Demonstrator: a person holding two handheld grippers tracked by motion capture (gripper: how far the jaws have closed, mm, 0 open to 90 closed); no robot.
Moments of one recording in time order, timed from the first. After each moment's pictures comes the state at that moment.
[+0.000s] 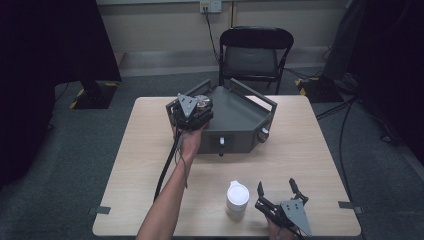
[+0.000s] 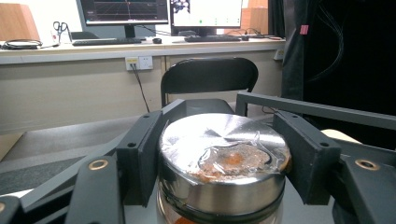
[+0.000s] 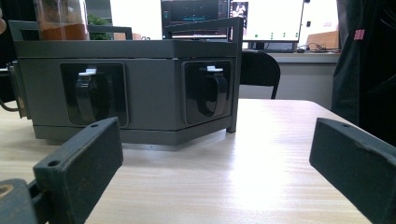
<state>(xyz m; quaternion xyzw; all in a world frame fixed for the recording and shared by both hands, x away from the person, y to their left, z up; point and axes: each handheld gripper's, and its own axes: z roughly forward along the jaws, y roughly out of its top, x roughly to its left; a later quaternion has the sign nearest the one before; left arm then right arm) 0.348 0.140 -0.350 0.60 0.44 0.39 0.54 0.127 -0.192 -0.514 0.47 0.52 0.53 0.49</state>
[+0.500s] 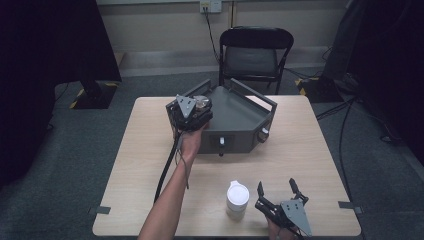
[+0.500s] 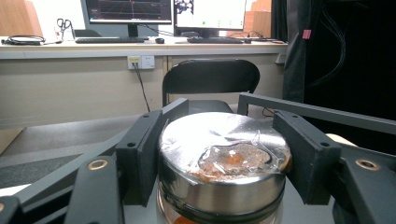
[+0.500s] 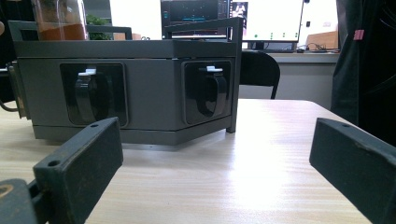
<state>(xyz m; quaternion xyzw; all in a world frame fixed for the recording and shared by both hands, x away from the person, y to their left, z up) 0.347 0.141 -0.353 0.59 0.44 0.38 0.55 0.127 -0.192 -0.515 0.47 0.52 0.53 0.49</state>
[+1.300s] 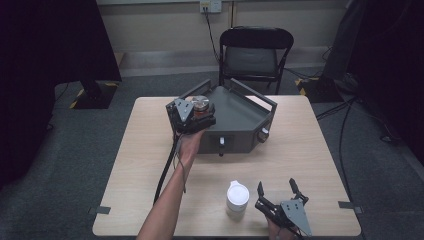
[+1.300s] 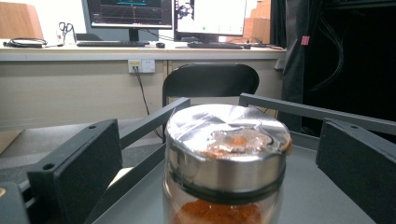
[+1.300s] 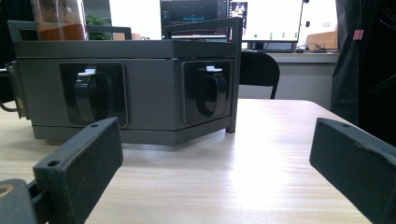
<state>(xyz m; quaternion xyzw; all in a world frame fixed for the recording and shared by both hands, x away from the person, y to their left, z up) 0.338 0.146 -0.363 0.58 0.44 0.38 0.56 0.127 -0.192 -0.515 0.47 0.52 0.53 0.49</state>
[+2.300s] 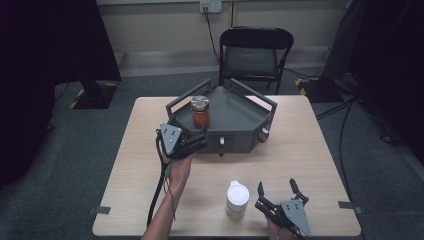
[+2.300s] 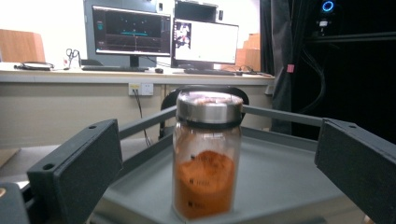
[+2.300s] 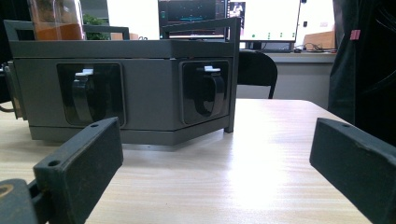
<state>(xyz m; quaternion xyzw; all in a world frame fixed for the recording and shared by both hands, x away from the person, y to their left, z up) 0.257 0.172 -0.396 0.54 0.42 0.40 0.61 0.126 -0.190 -0.514 0.47 0.52 0.52 0.49</state>
